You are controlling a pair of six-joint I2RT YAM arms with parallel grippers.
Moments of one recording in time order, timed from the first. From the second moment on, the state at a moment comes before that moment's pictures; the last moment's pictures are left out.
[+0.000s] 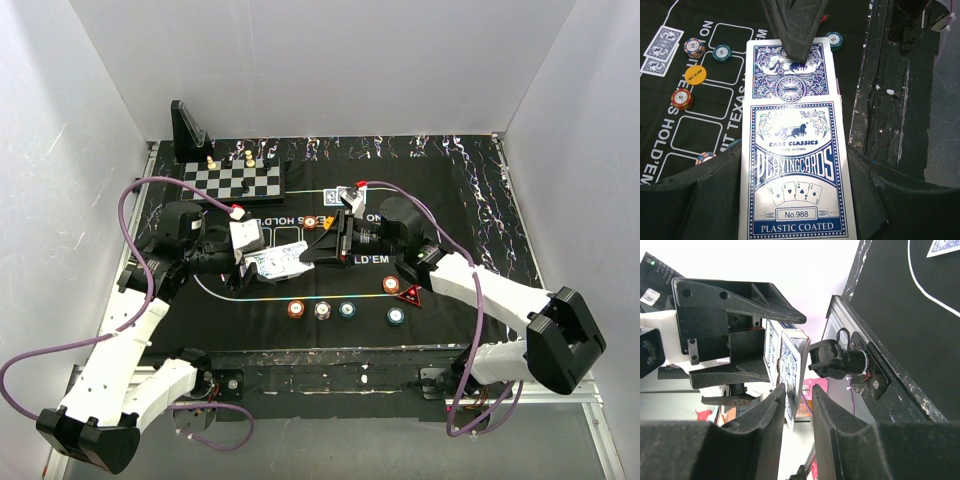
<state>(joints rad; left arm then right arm) -0.31 0.90 1.04 -0.84 0.89 0.61 0.78 1.32 0.86 0.29 -0.69 1.26</state>
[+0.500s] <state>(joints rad) -0.31 0.90 1.04 -0.83 0.90 0.59 0.74 1.27 0.84 0.27 -0.70 1.25</state>
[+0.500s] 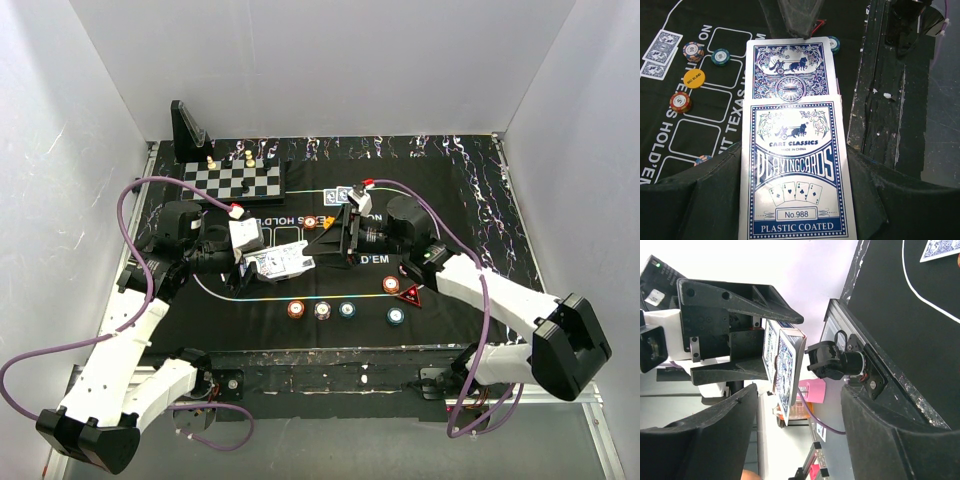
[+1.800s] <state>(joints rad) -0.31 0.90 1.05 -0.79 0.91 0.55 0.76 1.29 0.89 0.17 -0.67 1.23</state>
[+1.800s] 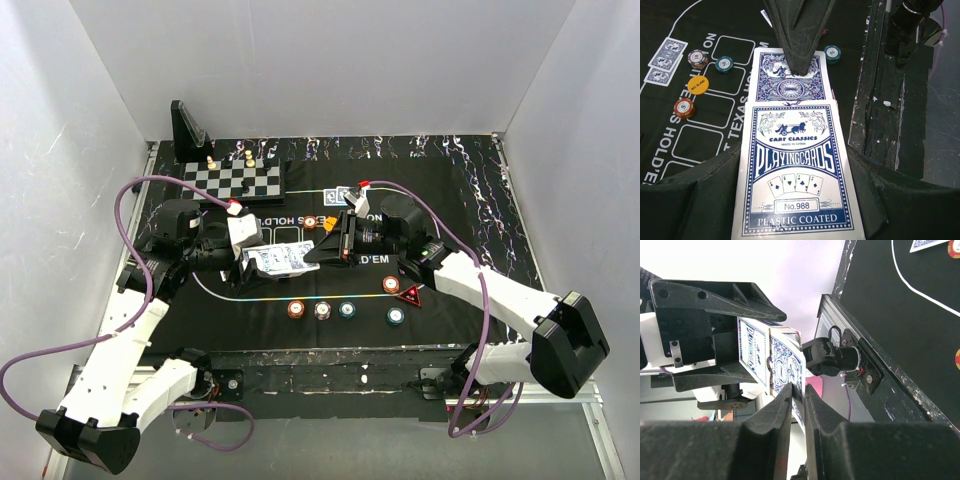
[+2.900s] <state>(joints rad) -0.31 0.84 0.98 -0.64 0.96 0.42 0.65 1.10 0.79 0.14 -0.68 1.24</state>
